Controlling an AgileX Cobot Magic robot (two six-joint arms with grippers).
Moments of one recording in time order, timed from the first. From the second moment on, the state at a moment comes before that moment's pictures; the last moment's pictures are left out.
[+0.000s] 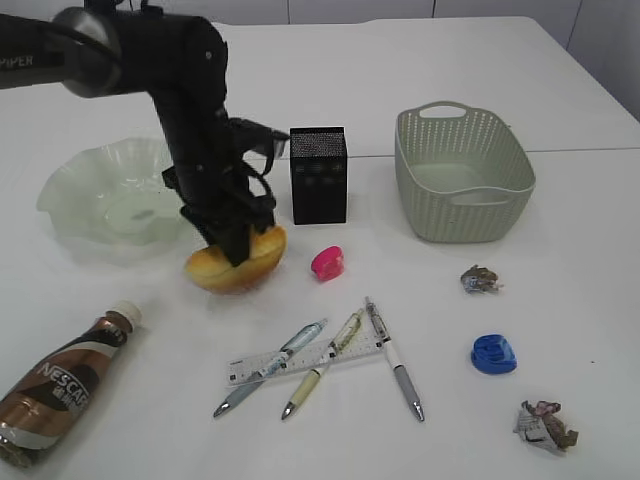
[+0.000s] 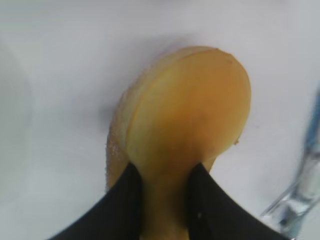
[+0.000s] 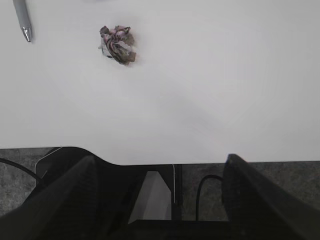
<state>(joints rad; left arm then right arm) -0.47 2.29 -1.87 -0.05 1.21 0.23 0.16 0.71 -0.62 0.01 1.19 0.21</state>
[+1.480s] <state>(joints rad) -0.07 2.29 -2.21 -0.12 1.24 -0.06 0.16 0.71 -0.62 0.00 1.19 0.21</state>
